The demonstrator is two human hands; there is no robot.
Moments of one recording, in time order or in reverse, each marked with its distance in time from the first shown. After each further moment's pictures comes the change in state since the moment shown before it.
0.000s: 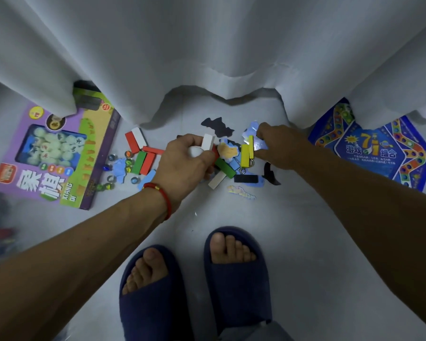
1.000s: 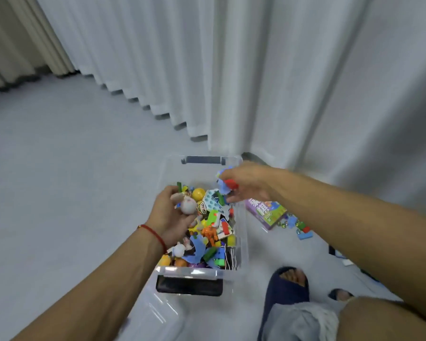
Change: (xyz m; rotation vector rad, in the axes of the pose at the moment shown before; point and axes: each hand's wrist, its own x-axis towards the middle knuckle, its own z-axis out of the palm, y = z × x) left_hand -0.373 -0.046 -0.361 -1.307 0.494 -0.089; right_hand -0.194 -0.577 -0.143 0.715 -0.626 -0.112
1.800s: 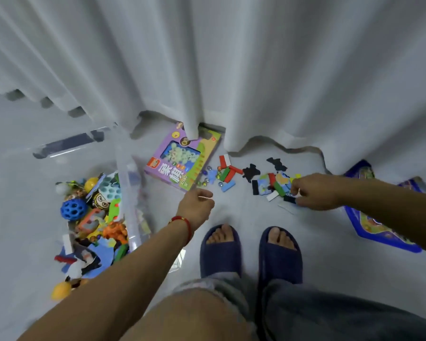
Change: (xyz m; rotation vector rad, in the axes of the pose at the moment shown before) left_hand 0.128 -0.254 0.132 1.267 -0.162 0.022; right_hand -0.067 0.298 -0.264 -1.031 0.054 0.360
